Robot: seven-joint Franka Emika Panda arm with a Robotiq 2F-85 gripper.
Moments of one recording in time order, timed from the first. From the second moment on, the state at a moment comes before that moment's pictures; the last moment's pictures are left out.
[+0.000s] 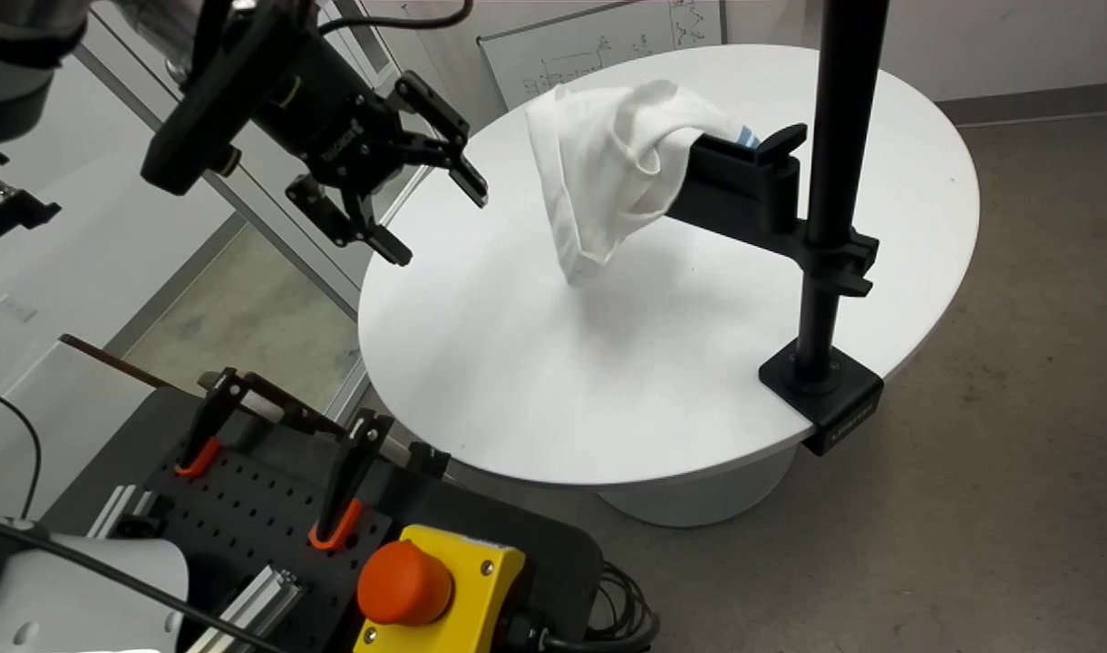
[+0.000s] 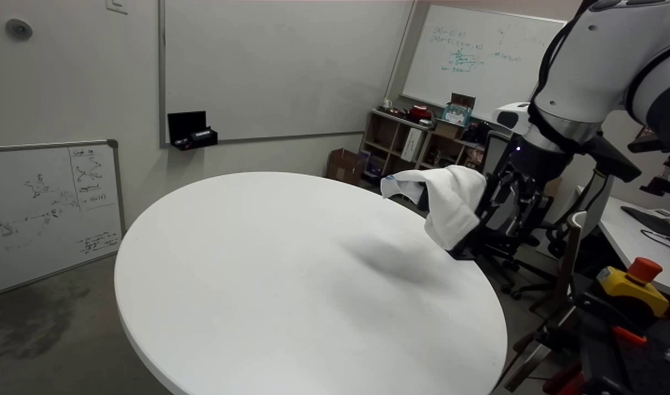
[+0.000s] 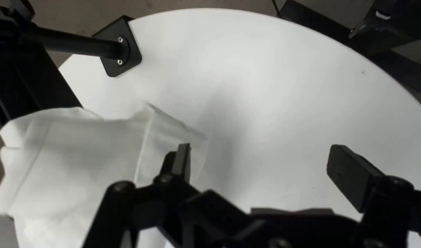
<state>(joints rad) 1.61 0.04 -1.92 -2.76 -0.85 2.75 -0.03</state>
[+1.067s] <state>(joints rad) 0.79 -0.04 -0.91 -2.72 -0.62 2.65 -0.24</state>
